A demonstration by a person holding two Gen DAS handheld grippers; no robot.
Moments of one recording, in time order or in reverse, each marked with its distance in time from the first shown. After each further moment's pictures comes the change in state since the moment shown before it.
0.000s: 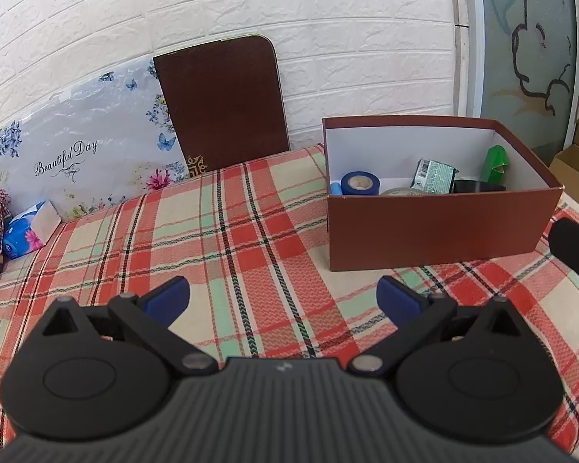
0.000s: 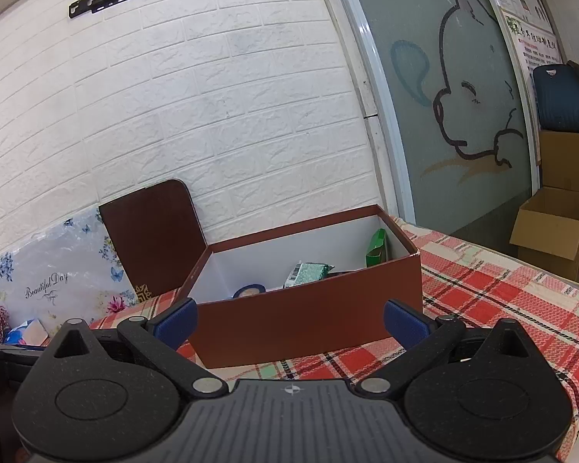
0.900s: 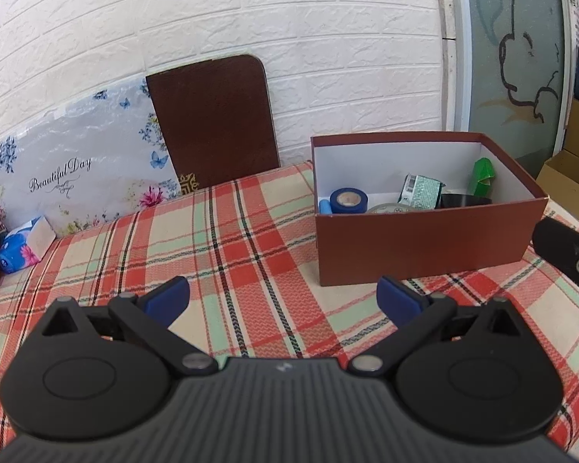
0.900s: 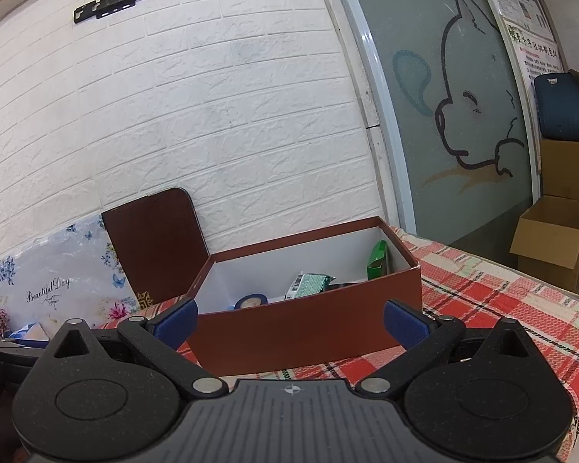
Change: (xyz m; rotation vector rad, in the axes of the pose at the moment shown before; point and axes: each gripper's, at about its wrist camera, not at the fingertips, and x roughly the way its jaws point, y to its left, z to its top) left arm -0.011 -0.001 0.005 0.010 -0.042 -0.028; right arm -0.007 0.002 0.005 -0.012 -0.025 0.001
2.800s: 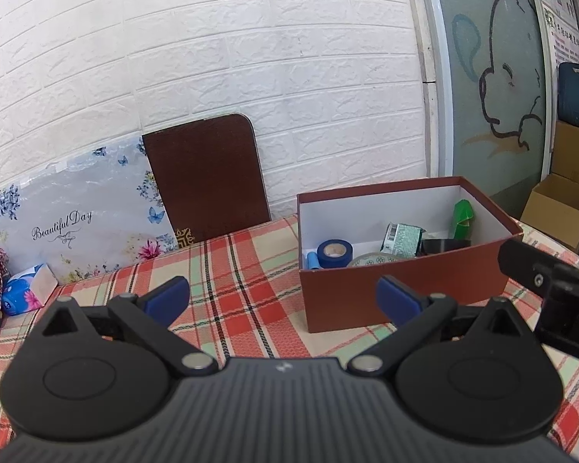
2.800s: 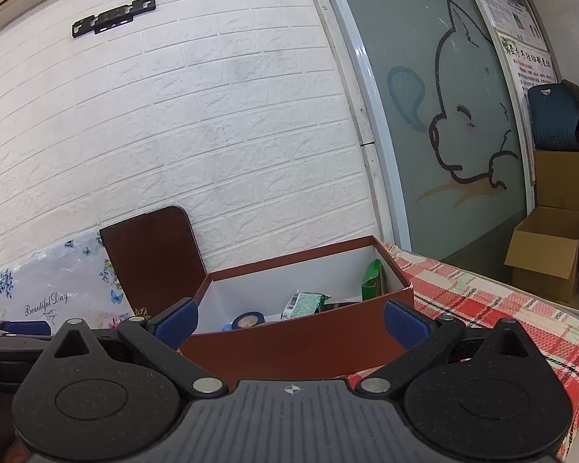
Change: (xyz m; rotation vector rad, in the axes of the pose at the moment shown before) left arm -0.033 -0.013 0.010 0.040 -0.161 -0.013; right arm -0.006 -0.006 0.008 0.004 -0.042 -0.006
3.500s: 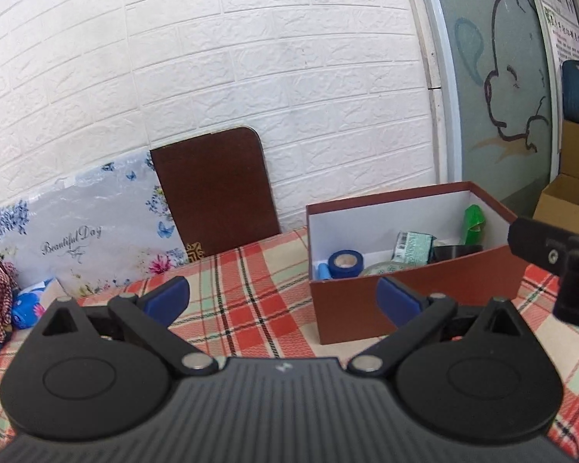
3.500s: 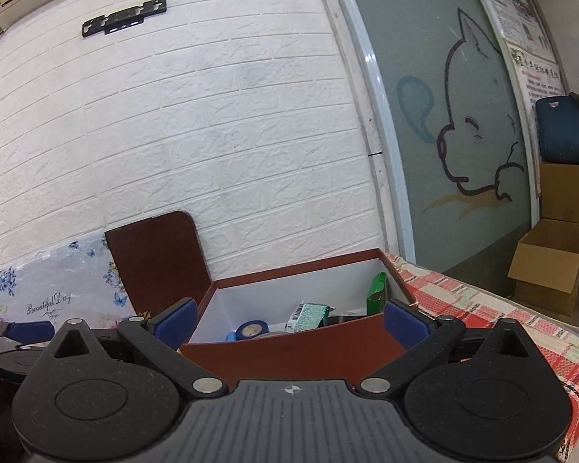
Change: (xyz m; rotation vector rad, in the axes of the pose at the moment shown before) left arm 0.002 -0.001 0.001 0.021 -0.043 0.026; right arm -0.003 0.006 0.007 -0.022 -0.025 0.003
